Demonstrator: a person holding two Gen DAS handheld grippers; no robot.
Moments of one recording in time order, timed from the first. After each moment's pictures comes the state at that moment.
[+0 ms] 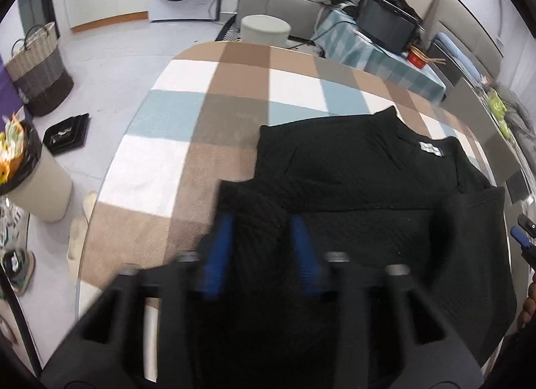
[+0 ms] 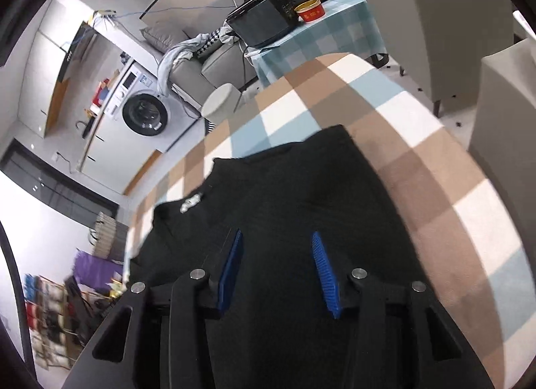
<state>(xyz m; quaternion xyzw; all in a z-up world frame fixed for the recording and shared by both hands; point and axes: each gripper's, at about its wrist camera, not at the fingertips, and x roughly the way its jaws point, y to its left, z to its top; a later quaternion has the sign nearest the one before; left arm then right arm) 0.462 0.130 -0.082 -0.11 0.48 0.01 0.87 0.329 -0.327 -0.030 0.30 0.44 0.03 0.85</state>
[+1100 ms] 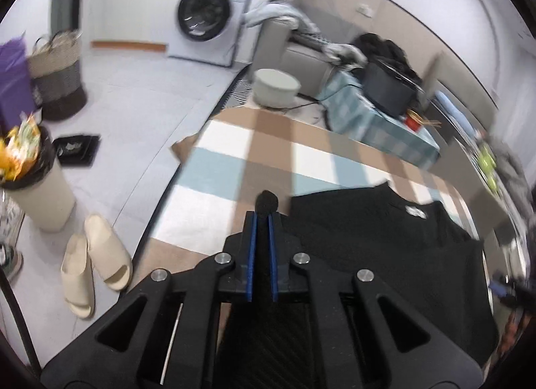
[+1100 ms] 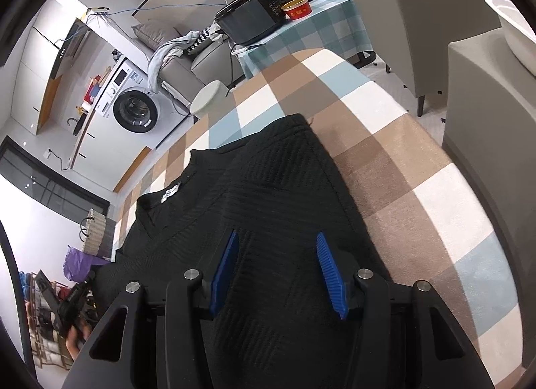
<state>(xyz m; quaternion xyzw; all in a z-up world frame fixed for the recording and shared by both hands) 0.428 0.192 -0.039 -0.18 0.38 0.04 0.91 0.308 -0.348 -0.039 0.29 0.45 0.01 0.85</state>
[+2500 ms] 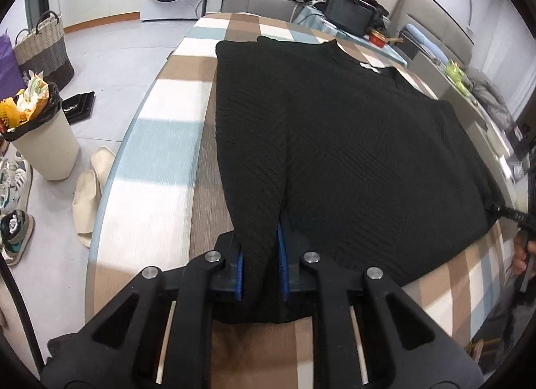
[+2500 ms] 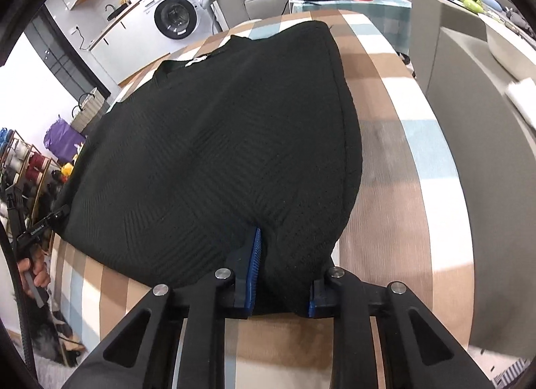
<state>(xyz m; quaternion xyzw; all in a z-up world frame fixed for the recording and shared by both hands) 0.172 0.131 -0.074 -0.10 0.47 -0.04 0.88 0.152 -0.319 -0.062 0.08 0.52 0.11 0.84</state>
